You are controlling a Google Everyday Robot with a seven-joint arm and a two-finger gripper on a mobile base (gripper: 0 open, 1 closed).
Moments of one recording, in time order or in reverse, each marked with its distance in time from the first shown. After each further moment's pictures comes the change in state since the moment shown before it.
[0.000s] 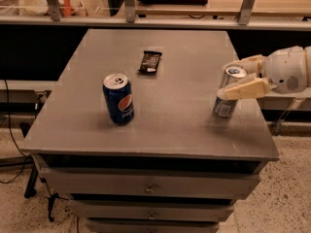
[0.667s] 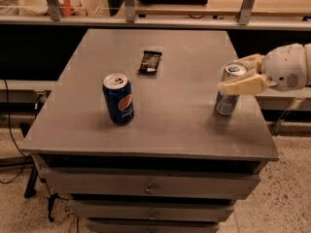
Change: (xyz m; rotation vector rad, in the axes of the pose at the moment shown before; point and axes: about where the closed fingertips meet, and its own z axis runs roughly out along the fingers) arm -0.006 -0.002 0.001 -0.017 -0.017 -0.014
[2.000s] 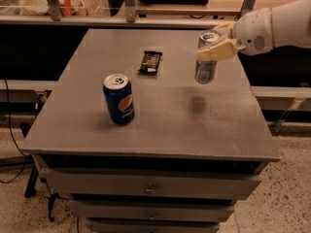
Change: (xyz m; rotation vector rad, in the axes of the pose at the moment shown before) arm -0.066 -0.057 0.044 0.018 -0.008 -0.066
